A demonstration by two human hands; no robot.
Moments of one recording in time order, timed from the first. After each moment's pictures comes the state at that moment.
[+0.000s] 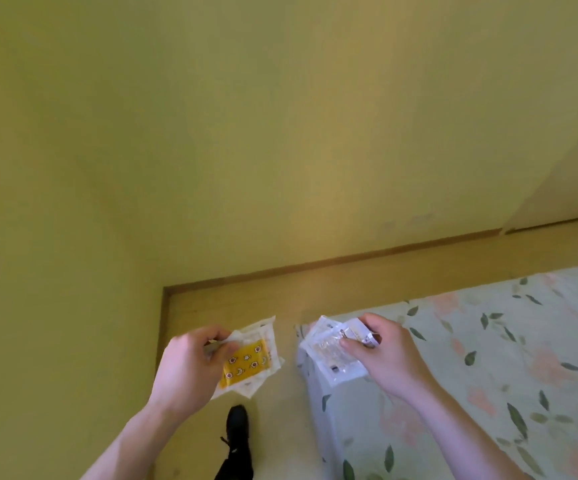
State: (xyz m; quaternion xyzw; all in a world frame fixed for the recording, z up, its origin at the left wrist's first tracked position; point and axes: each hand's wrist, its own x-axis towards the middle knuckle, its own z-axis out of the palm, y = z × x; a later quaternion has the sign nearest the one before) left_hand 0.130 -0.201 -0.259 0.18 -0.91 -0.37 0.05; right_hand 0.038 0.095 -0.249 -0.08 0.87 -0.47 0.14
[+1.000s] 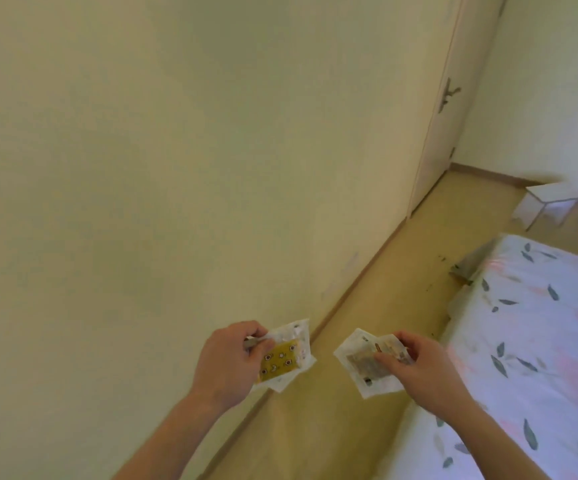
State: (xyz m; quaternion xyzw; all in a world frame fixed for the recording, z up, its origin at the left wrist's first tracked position) left_hand -0.578 -0.158 -0.224 -0.16 -0.94 -0.31 -0.06; right_hand -0.452 0.122 -0.259 0.22 0.82 -0.52 -0.01
